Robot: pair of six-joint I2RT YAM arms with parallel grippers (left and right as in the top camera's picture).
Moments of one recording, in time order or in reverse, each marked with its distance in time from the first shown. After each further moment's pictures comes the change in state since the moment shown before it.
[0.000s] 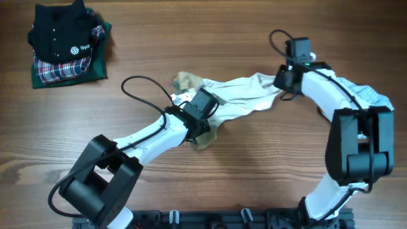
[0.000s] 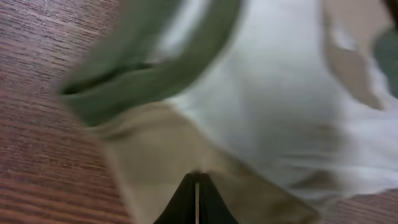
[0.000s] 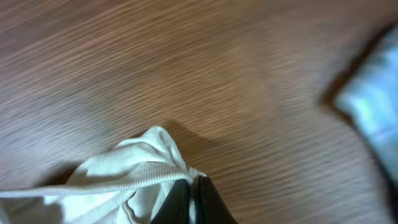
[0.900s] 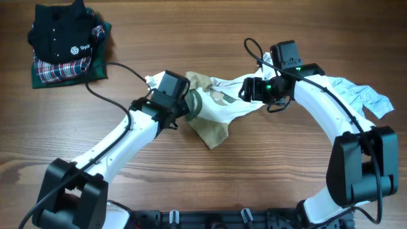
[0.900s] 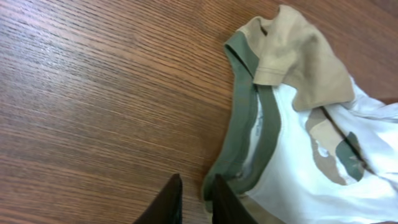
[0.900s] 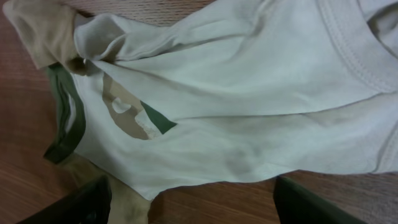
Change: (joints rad) left arm 0.206 -0.177 -0.007 0.025 0.002 0.172; right arm 0.134 -0.146 -0.014 -0.200 -0.476 -0.235
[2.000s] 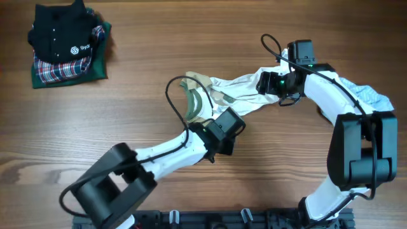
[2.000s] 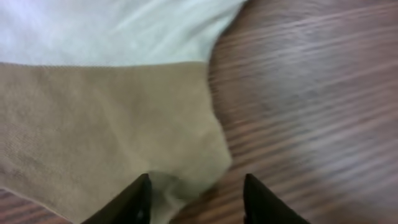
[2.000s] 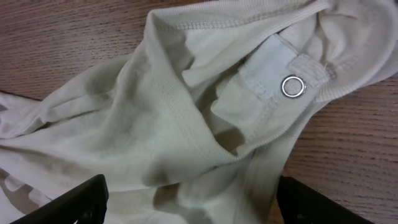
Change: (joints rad) left arm -0.431 0.198 -0.001 0.112 0.093 0.161; right arm -0.133 0.108 -0.007 0.138 0.097 -0.040
